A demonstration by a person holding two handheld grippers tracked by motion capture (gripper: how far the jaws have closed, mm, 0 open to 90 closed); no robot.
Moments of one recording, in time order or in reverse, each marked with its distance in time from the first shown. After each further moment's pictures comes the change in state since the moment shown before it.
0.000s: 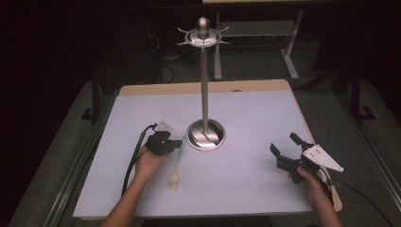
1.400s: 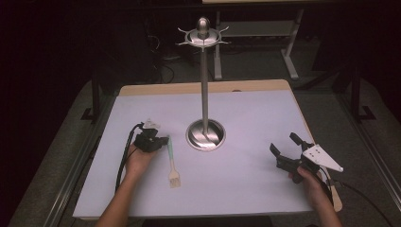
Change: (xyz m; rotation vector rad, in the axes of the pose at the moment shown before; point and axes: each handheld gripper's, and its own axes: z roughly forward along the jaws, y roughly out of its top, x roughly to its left) left arm 0.046 -0.015 0.006 0.019 0.141 -0.062; right arm 0.000 0.000 0.000 0.002 0.001 -0.002
